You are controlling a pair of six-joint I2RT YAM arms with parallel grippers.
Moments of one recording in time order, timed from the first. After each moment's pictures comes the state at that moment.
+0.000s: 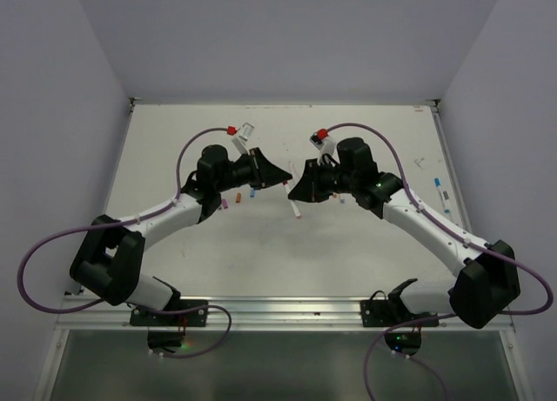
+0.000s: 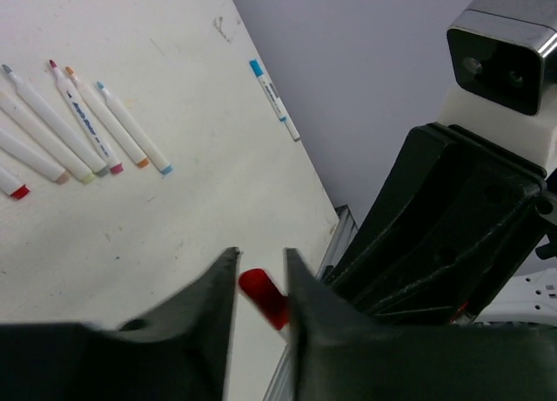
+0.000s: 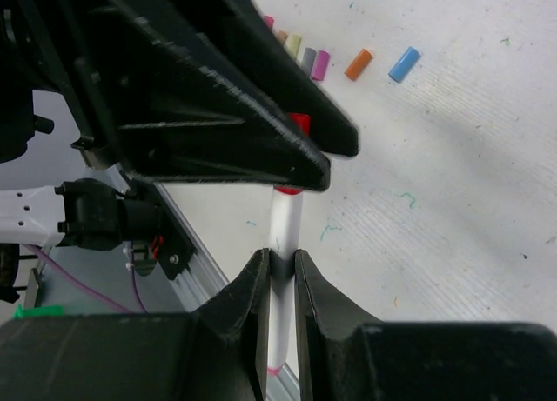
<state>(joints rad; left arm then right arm) -0.50 1.45 0.80 0.49 0.58 -0.86 0.57 1.31 1.03 -0.28 -0.50 0.47</state>
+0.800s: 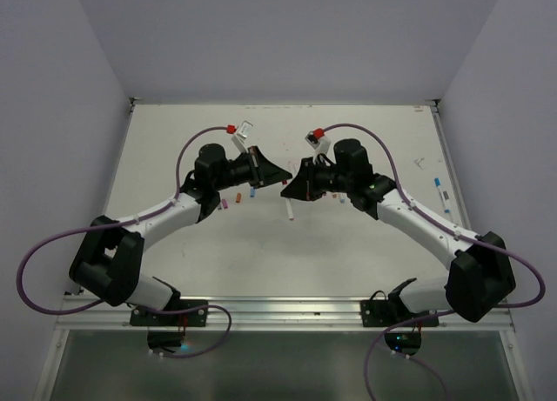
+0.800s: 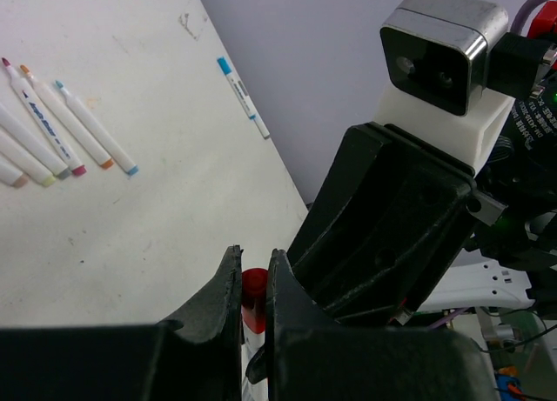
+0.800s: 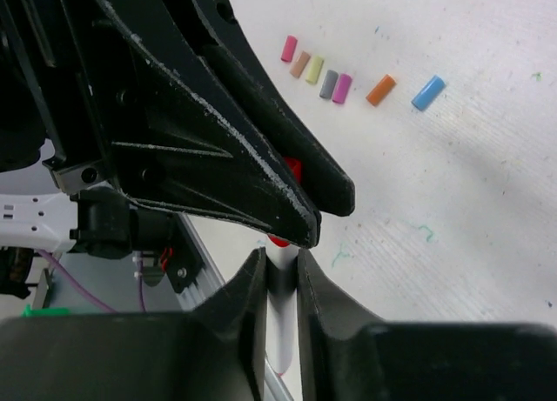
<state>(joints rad) -0.50 1.45 0.81 0.53 0.65 -0.94 0.58 1.35 0.99 -0.12 -0.55 0.49</state>
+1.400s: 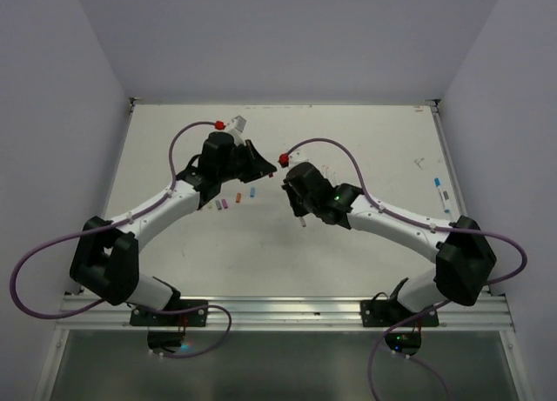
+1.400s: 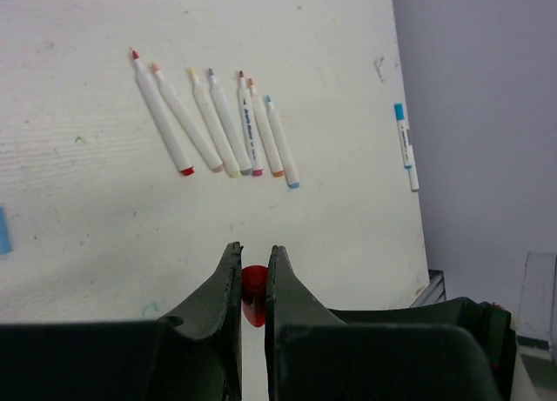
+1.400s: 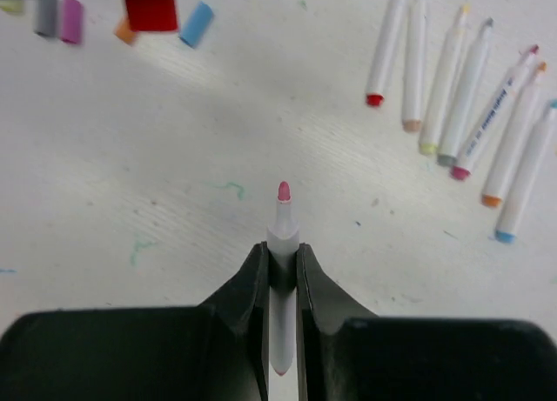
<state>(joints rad) -0.50 1.45 0.99 0.02 0.28 -0.78 0.86 1.46 1.08 -0.38 0.22 0.30</state>
